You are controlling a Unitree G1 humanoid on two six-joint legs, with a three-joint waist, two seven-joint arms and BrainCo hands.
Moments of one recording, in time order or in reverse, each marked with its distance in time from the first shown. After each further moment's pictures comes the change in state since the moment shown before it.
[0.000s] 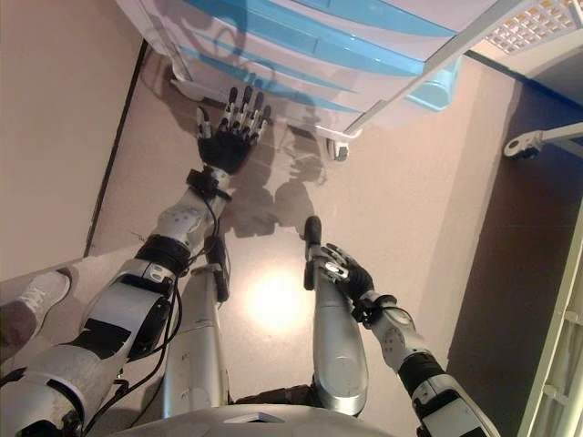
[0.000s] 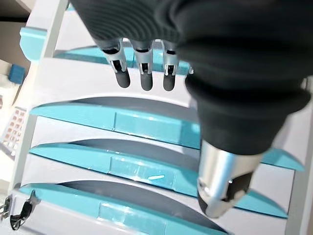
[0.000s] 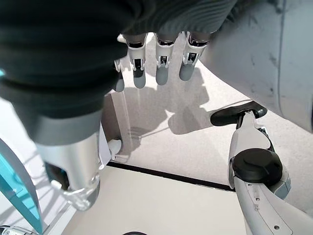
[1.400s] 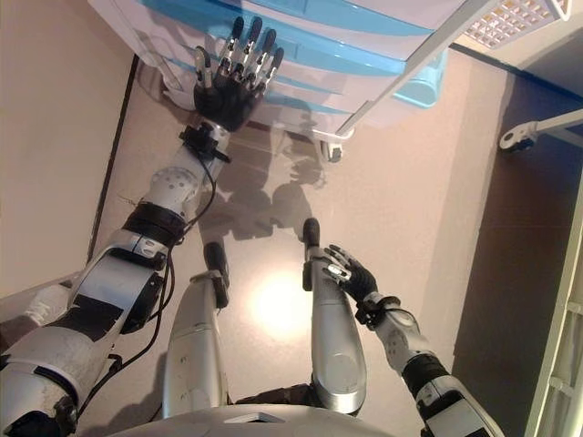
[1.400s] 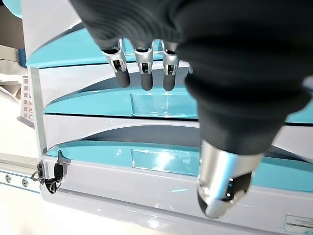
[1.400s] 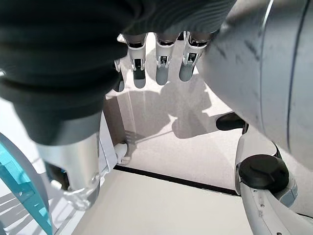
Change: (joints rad) left arm -0.154 0.068 -0.075 -0.111 0.037 -0.062 0.049; right arm 0.004 -0.026 0.009 0.004 0.000 -0.028 0.000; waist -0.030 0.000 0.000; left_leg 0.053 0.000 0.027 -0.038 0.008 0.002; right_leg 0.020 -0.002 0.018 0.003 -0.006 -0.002
